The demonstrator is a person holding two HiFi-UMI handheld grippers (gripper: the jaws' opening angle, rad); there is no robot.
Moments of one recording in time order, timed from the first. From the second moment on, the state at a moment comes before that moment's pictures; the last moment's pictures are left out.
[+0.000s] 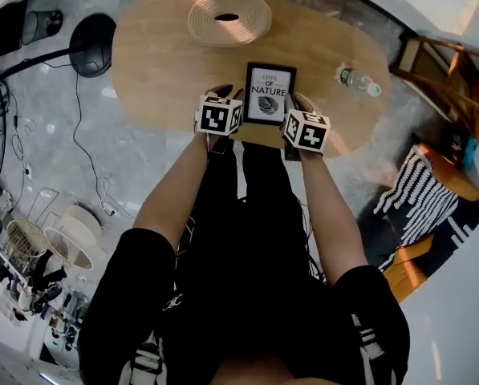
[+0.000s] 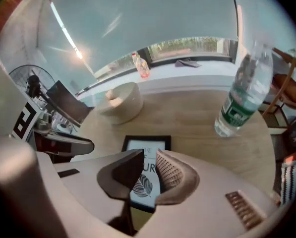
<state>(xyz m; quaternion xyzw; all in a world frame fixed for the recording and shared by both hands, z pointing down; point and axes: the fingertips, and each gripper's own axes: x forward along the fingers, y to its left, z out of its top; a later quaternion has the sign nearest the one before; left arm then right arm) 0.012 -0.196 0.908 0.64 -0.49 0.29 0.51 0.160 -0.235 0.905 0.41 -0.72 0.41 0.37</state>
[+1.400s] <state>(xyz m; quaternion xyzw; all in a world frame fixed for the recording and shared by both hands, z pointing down) -0.086 -0.232 0.215 0.73 -0.68 0.02 0.02 0.073 -0.280 0.204 0.46 -0.89 -0.01 -0.03</state>
